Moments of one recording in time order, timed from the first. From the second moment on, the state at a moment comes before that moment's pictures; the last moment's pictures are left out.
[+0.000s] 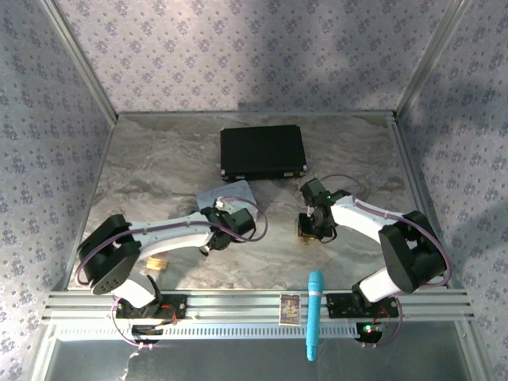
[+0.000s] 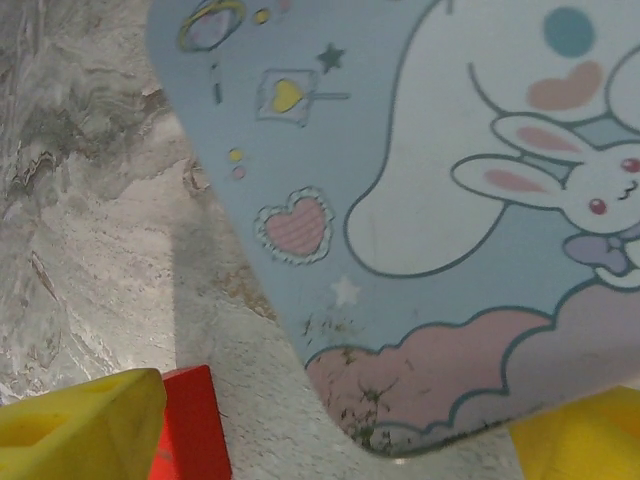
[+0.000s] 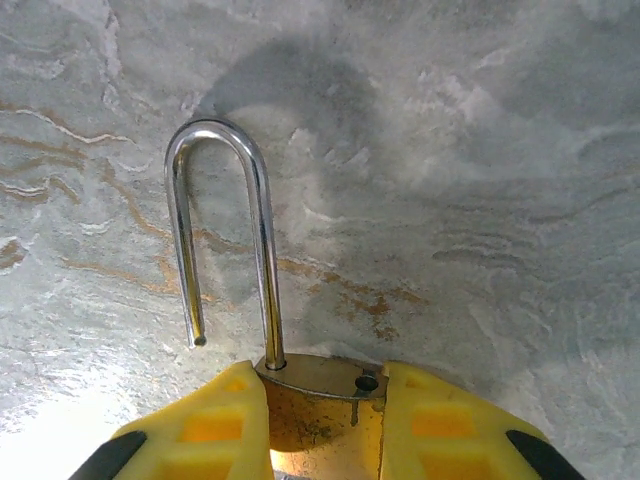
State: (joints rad) left arm -1.00 1.50 0.90 -0.91 -0.70 -0.60; right arm 0.50 1.49 0.77 -0.67 -0.13 0.55
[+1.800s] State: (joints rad) left arm 0.05 1.43 0.43 0.46 -0.30 -0.17; right arm -0.05 1.43 0.35 0.59 0.18 0.06
